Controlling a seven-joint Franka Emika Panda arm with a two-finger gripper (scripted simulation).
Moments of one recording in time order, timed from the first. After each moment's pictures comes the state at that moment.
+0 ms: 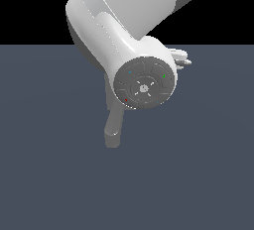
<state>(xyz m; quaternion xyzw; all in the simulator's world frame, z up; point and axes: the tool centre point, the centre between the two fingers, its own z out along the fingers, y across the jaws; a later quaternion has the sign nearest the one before) 0.018 -0.058 0.272 0.09 0.68 -0.01 0.73</state>
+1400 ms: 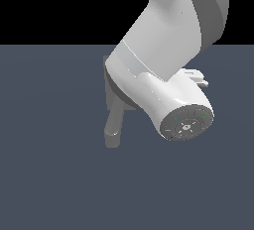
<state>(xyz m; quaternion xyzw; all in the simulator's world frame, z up) 0.020 -0.108 0.213 0.05 0.69 -0.02 0.73</state>
